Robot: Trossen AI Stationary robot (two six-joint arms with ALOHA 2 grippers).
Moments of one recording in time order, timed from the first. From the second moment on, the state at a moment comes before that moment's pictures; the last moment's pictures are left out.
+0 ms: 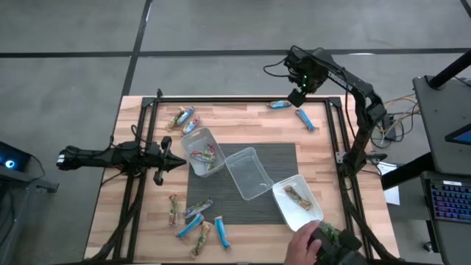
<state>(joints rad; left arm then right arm) -0.05 0.05 0.01 0.01 0.00 -0.19 -0.87 1.82 1.75 -1.49 0.21 -0.02</state>
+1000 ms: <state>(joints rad) -0.05 0.05 0.01 0.01 0.00 -0.19 -0.92 1.87 1.54 -1.33 0.05 -0.03</state>
